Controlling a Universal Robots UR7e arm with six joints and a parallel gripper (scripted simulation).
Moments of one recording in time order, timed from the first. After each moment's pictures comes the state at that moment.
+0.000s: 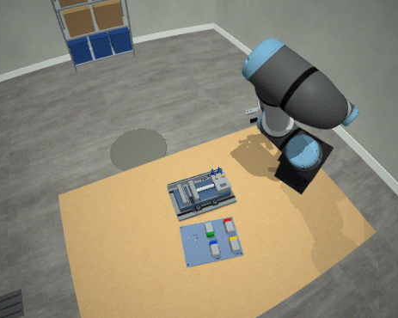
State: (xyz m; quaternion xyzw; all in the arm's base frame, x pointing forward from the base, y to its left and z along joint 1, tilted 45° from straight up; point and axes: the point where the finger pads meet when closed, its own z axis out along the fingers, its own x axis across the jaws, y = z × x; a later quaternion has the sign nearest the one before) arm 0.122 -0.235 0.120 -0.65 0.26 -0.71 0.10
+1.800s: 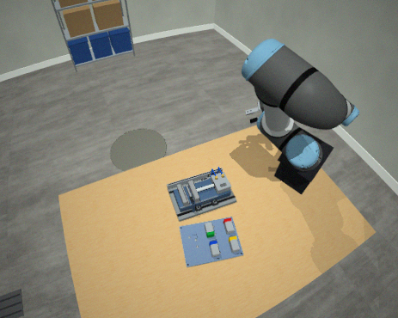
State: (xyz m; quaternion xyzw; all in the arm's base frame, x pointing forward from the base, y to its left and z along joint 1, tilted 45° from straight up) arm 0.123 -0.234 0.121 -0.65 0.26 -0.71 0.11
